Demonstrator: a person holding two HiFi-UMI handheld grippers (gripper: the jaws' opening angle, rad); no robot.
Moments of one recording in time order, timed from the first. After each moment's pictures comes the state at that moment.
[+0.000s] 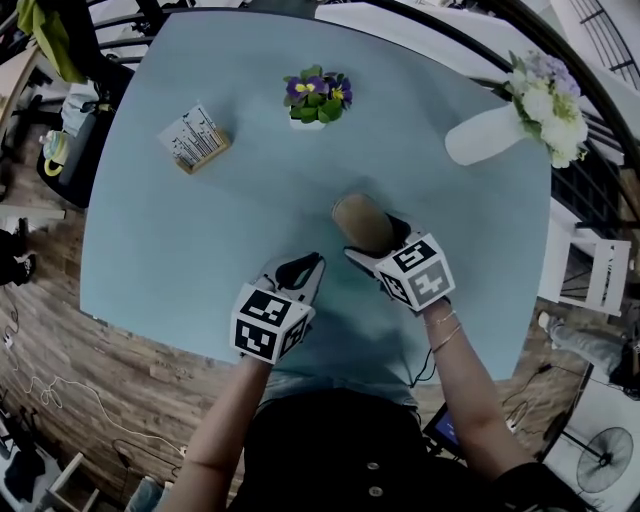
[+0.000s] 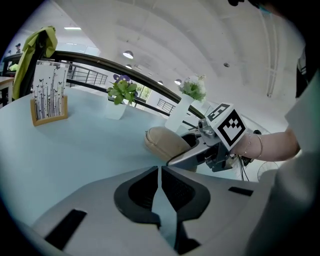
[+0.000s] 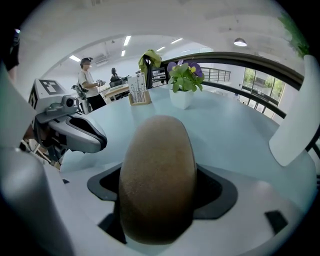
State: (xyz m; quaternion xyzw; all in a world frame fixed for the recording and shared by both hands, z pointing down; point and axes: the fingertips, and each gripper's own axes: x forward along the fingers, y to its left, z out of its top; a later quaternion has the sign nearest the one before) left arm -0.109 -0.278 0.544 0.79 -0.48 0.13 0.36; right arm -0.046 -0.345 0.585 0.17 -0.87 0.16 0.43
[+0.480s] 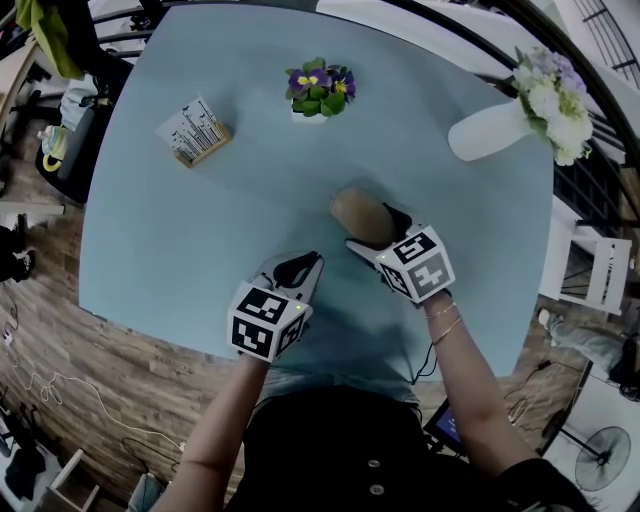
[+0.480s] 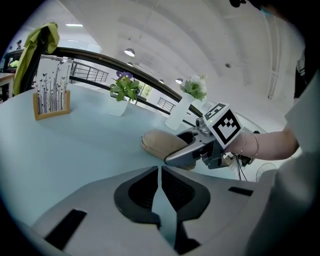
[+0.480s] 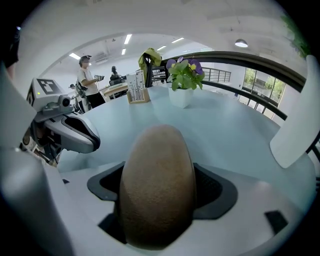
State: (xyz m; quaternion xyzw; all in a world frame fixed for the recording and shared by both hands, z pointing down) left arm -0.112 -0.272 0.550 0.78 -0.48 0.13 0.37; right arm -0.049 -0.352 0.593 0.18 -0.87 0.15 0.44
